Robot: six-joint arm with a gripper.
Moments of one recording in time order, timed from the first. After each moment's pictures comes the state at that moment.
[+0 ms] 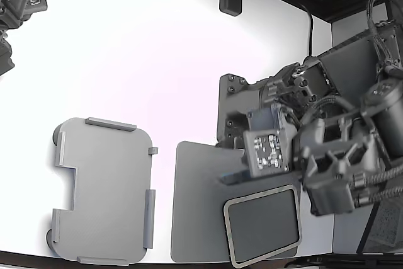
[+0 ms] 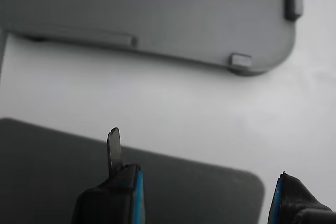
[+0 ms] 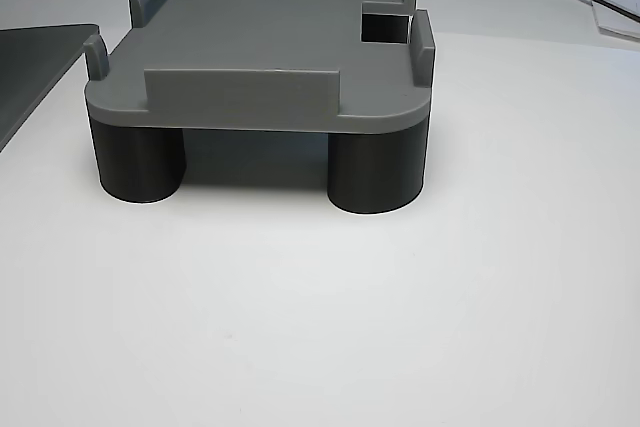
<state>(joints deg) 45.2 130.9 116.8 83.1 11.4 35.5</state>
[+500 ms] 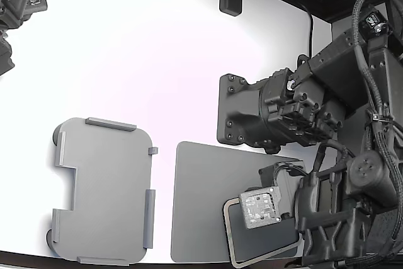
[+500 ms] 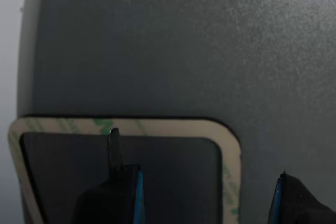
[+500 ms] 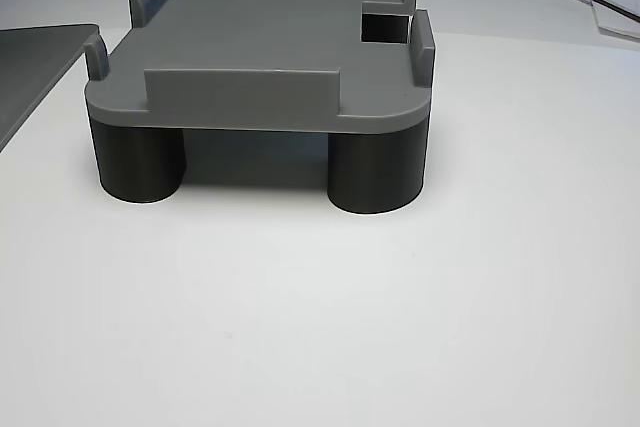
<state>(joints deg) 70.0 119.5 120.4 81.5 3.3 63.2</state>
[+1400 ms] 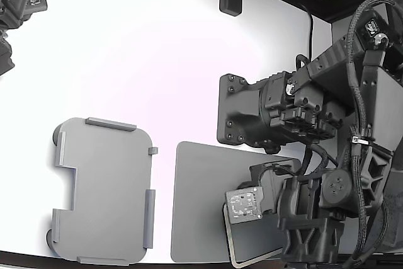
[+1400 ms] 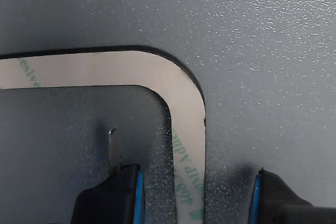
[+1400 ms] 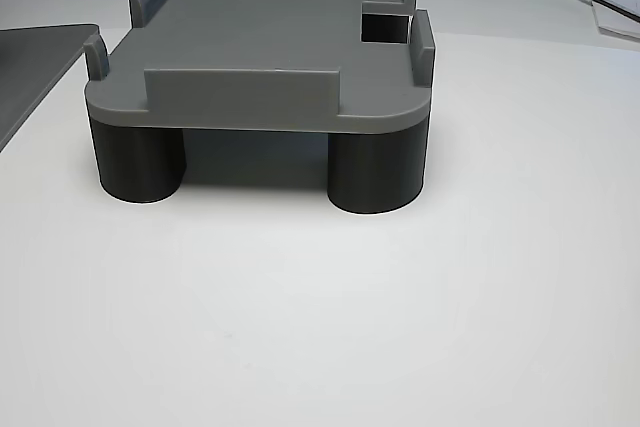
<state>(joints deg) 76.8 114.0 132.4 72.2 1.6 68.0</state>
